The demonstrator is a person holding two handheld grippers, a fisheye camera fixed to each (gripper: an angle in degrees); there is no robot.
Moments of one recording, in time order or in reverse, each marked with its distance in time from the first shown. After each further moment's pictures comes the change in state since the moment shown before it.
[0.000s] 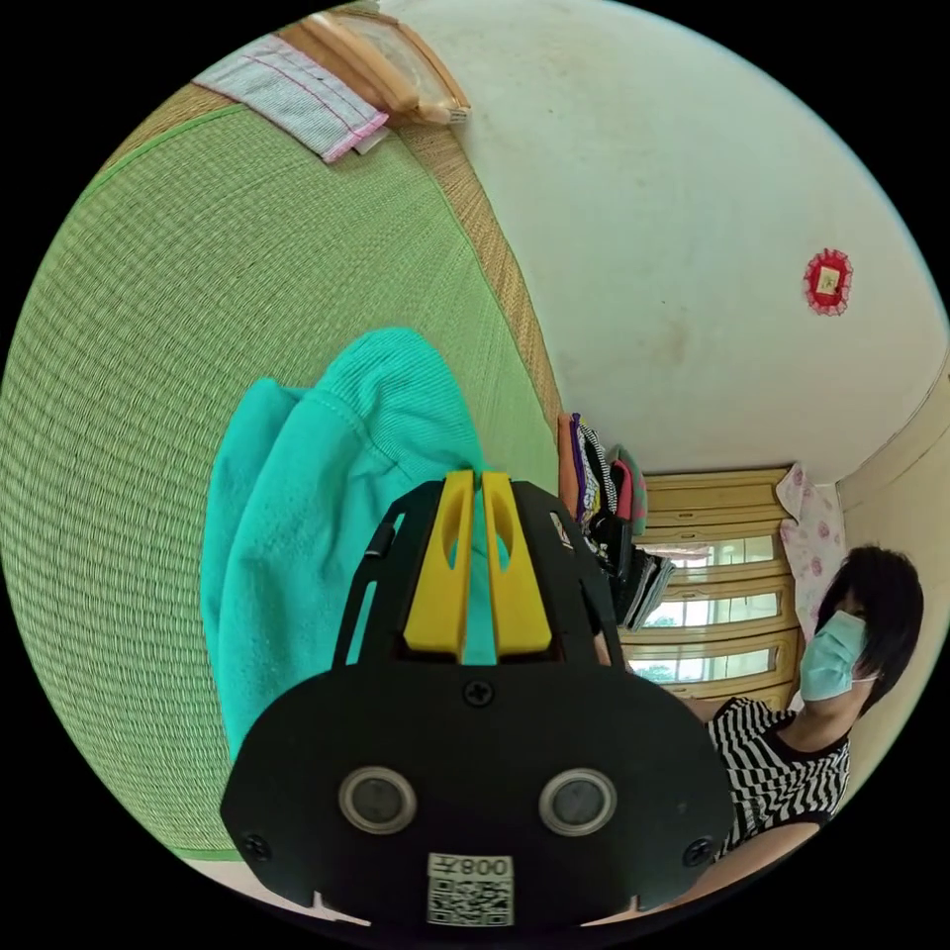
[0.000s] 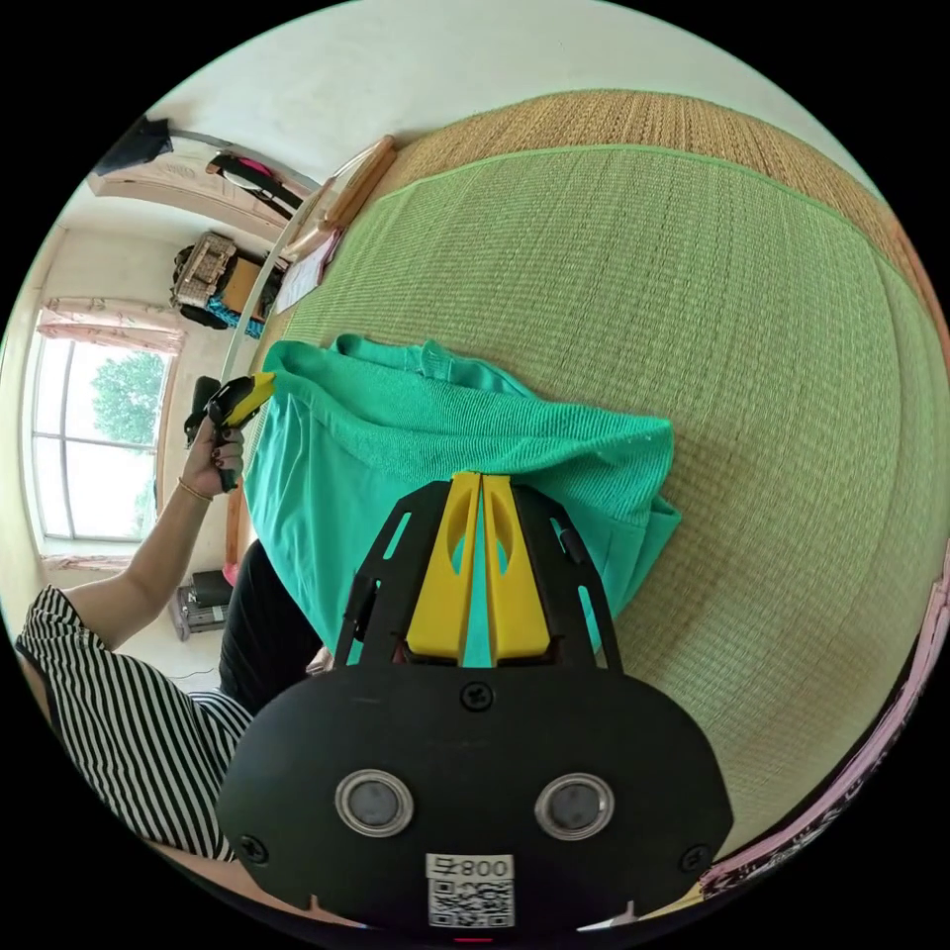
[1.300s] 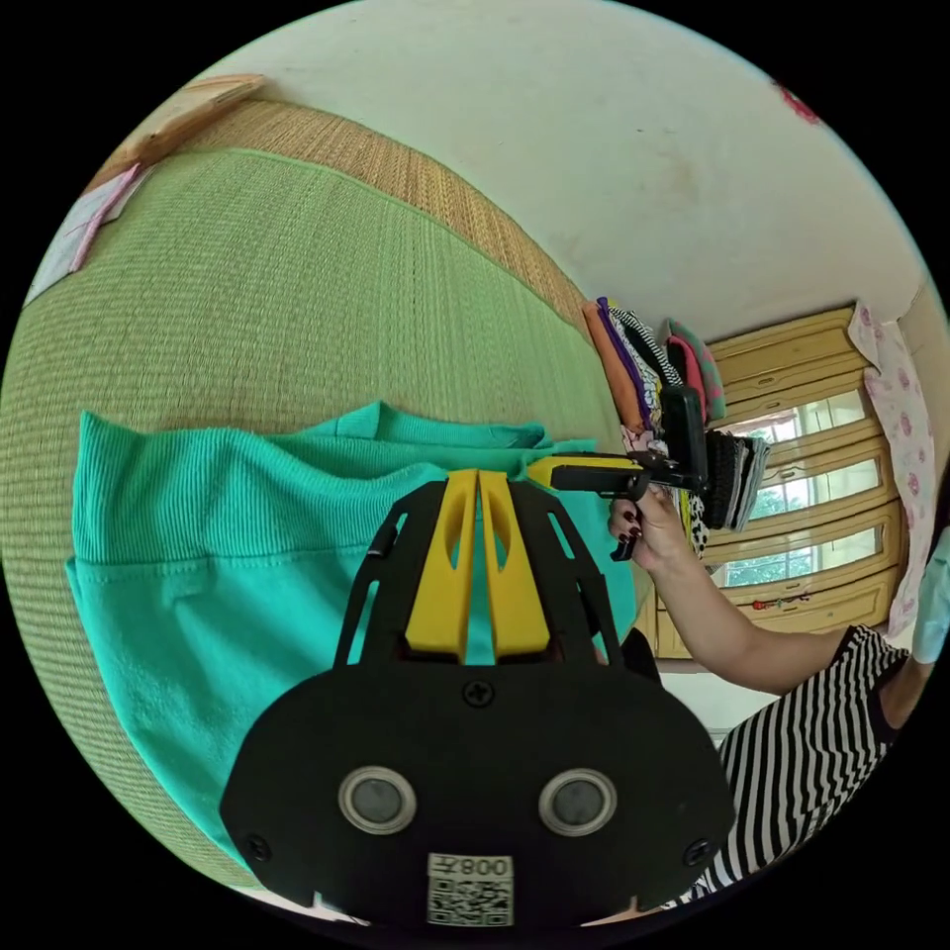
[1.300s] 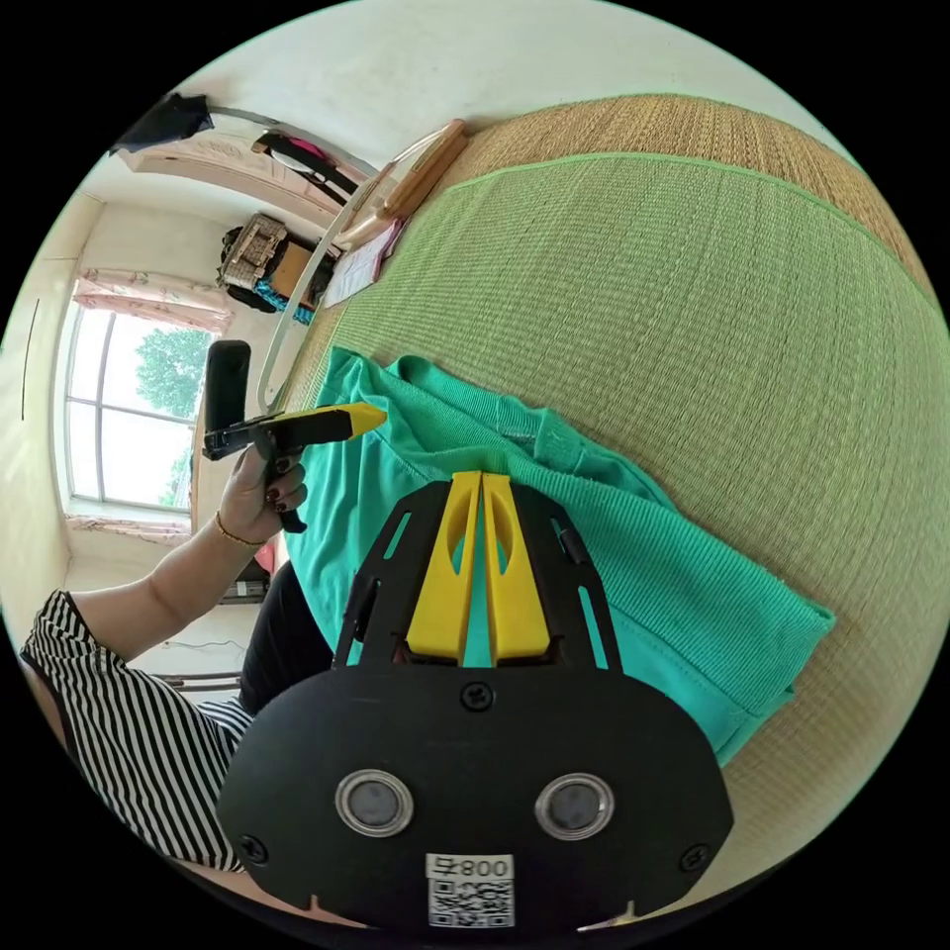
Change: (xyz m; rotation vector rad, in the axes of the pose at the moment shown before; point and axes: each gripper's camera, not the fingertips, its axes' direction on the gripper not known) left arm 0.193 -0.042 0.191 -0.247 -0.275 0.334; right arm -0.054 -0.078 0.021 -0.008 -0.129 -0.090
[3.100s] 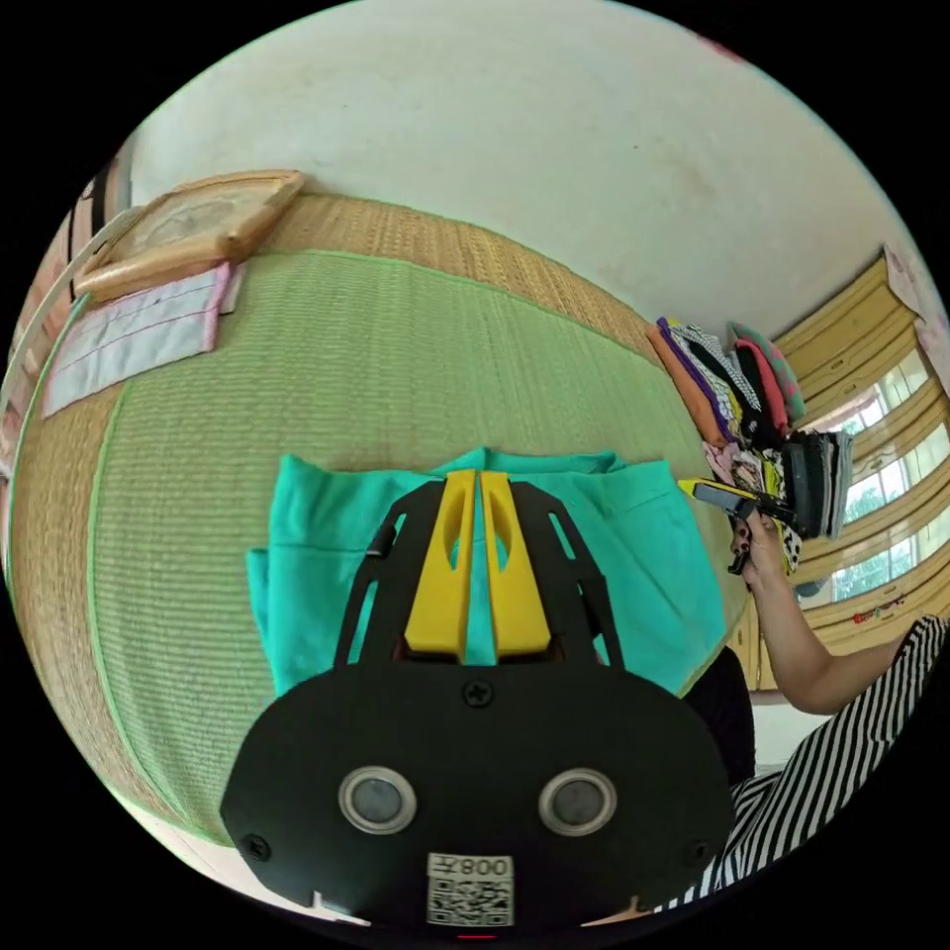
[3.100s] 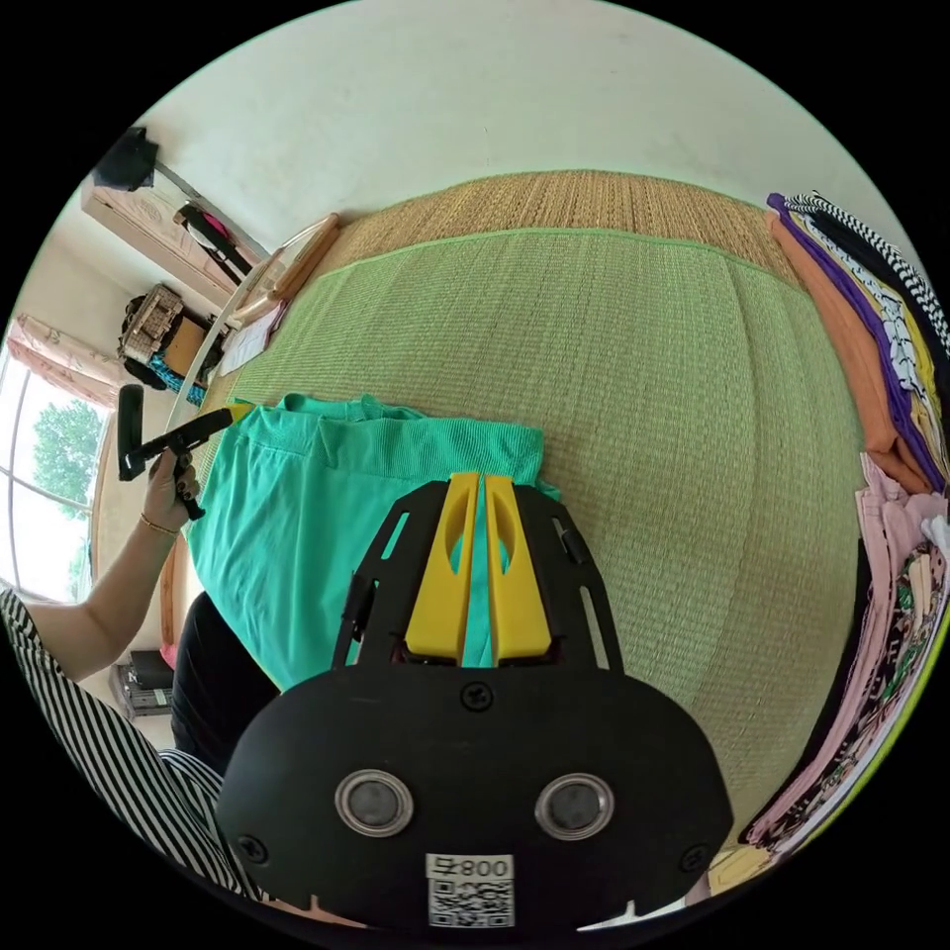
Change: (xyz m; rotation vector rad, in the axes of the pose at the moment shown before) left arm 0.050 0.089 -0.172 0.116 -0.324 0.104; right arm -0.012 0.148 -0.191 0.234 0.363 0.166
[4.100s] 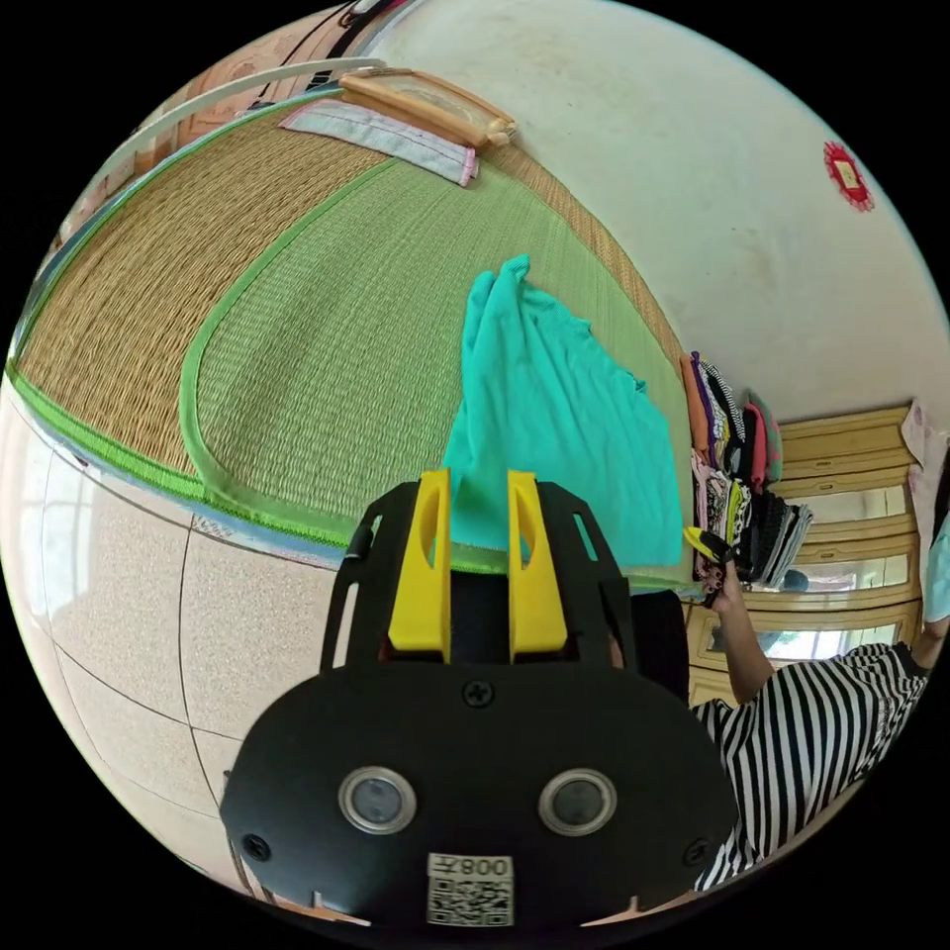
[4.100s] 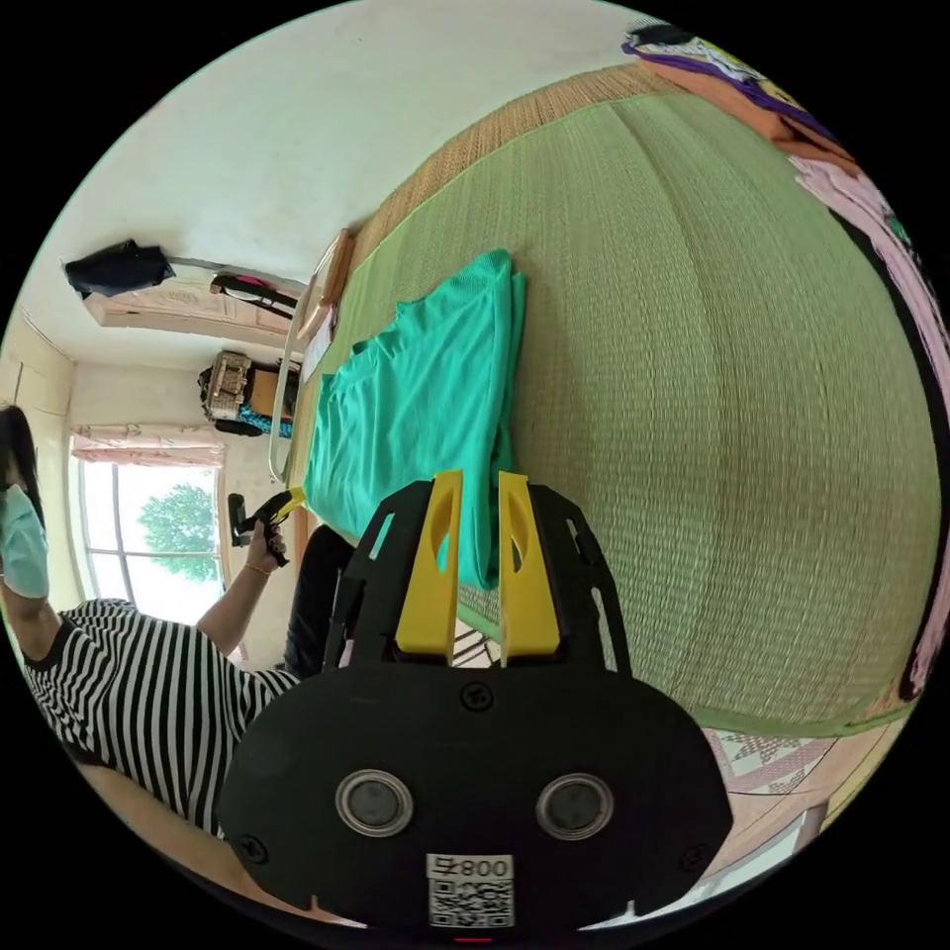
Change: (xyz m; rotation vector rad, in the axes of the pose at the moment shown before) left arm -0.192 0.331 -0.241 -0.047 0.046 -0.408; right arm 0.098 0.228 -0.121 -0.087 -0.401 0.262
